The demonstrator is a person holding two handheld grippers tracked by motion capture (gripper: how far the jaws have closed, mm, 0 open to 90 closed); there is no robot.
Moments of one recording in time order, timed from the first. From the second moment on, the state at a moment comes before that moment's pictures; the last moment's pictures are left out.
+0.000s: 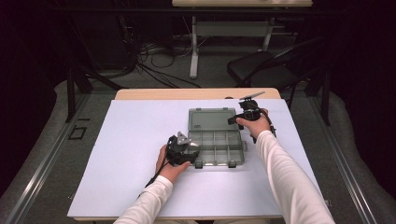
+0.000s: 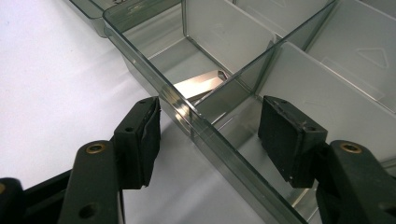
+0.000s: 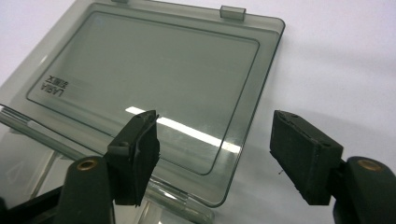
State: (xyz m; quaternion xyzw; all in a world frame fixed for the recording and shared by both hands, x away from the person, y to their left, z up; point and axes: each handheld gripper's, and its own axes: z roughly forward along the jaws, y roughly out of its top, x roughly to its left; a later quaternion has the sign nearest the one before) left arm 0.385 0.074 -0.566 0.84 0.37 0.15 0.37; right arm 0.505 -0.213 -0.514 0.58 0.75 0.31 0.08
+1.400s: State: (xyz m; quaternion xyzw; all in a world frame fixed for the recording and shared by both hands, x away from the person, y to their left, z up) left arm 0.385 0.074 -0.566 0.84 0.37 0.15 0.37; right arm 0.507 -0.216 -0.541 0.60 0.72 0.34 0.04
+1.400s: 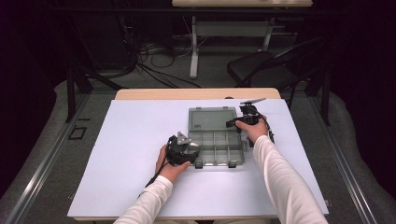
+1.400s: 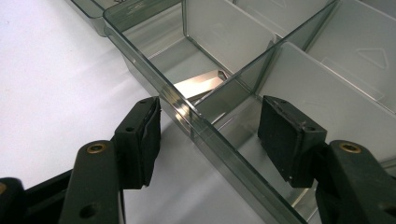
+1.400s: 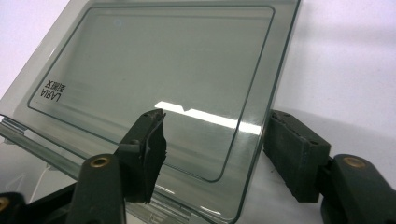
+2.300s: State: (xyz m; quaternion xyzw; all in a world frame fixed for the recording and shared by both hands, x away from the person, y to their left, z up) left arm 0.385 0.074 -0.566 0.84 0.37 0.15 0.37; right arm 0.505 -0.230 -0.530 0.58 0.73 0.36 0.05
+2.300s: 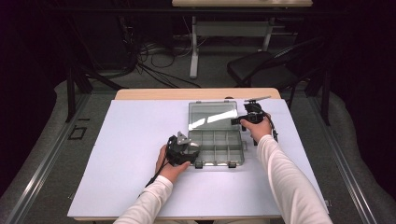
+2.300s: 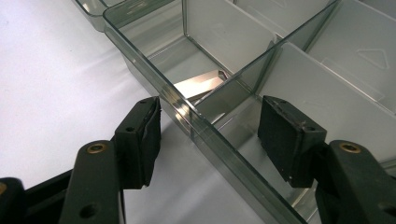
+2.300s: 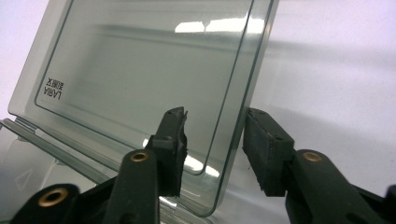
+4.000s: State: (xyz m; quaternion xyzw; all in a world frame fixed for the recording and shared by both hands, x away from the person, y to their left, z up) left arm 0.387 0.075 -0.565 0.84 0.38 0.14 0.37; right arm 0.481 -0.248 -0.524 0.55 0.70 0.44 0.10
